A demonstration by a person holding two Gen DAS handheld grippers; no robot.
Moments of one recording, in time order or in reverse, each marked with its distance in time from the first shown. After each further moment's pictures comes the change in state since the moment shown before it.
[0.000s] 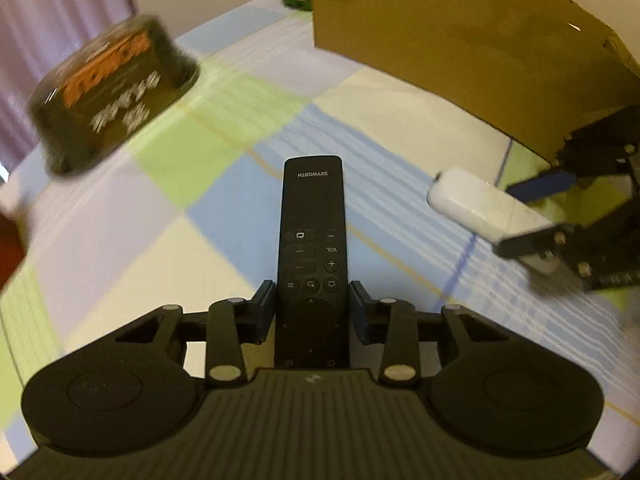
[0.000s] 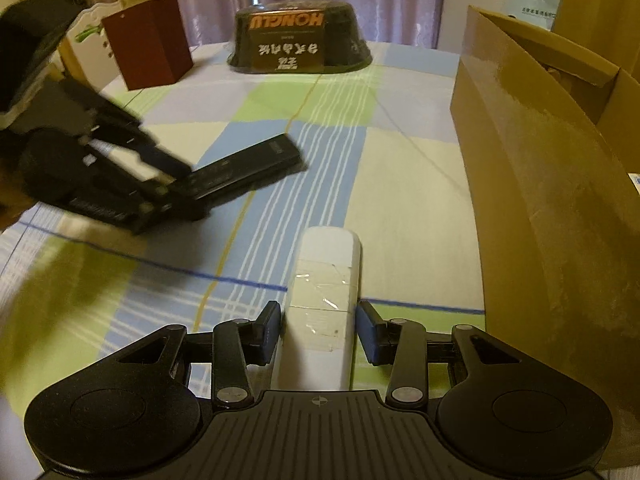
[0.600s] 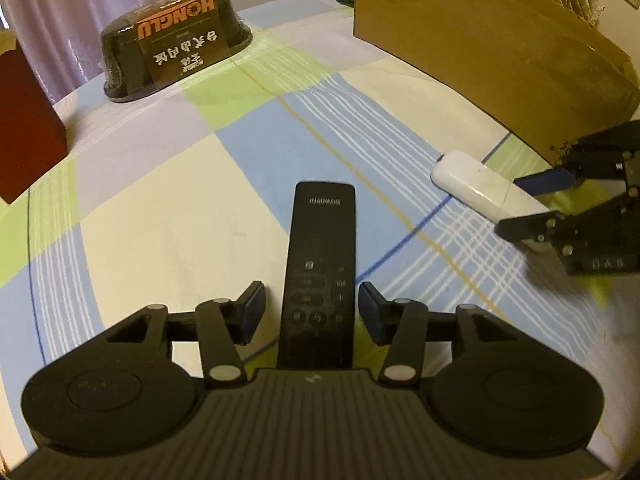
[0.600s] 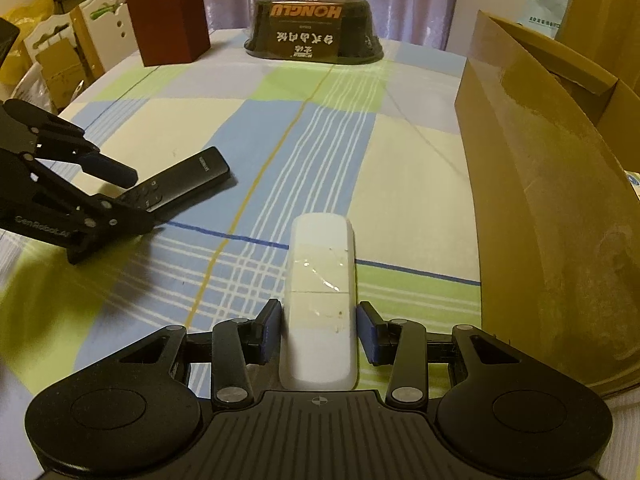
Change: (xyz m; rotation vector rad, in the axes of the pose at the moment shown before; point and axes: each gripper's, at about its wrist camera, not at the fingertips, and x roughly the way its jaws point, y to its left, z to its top) left arm -0.029 -0.017 -0.044 -0.168 -0.014 0.077; right arm -0.011 0.012 -0.019 -0.053 0.002 -0.028
